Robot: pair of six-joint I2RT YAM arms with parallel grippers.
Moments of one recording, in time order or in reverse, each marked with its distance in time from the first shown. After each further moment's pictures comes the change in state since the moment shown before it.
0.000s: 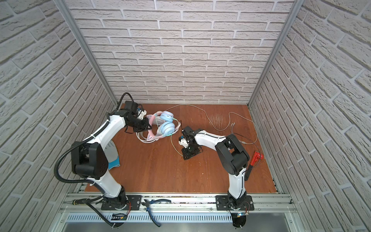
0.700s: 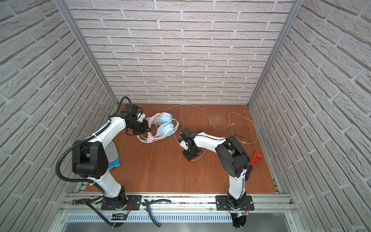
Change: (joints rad) left arm 0.010 0.006 -0.078 0.043 -0.025 -0.071; right arm 0.044 -0.046 -0.057 0.016 0.127 -0.049
